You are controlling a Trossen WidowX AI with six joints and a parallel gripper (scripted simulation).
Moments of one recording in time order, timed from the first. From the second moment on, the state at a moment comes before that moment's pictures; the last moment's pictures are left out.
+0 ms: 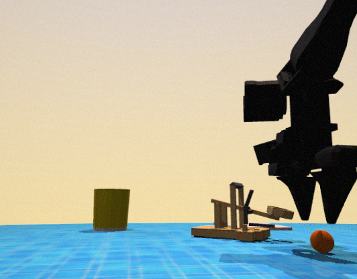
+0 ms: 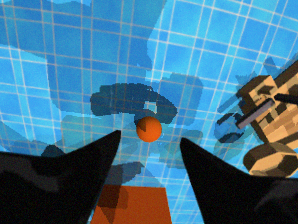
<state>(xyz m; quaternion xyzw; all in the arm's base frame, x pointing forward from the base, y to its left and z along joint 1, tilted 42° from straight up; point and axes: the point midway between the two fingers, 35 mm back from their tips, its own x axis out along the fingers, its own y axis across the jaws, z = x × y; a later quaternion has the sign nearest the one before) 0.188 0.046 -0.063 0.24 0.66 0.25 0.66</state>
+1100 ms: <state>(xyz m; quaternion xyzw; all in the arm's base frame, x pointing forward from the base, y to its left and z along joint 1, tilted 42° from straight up) 0.184 0.069 -0.088 0.25 0.67 0.25 0.66</state>
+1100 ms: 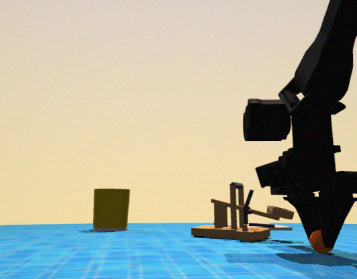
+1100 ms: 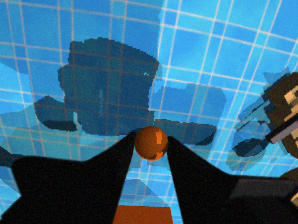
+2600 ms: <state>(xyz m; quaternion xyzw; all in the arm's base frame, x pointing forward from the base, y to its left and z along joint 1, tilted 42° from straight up) 0.185 -0.016 0.003 0.26 0.67 0.24 0.65</state>
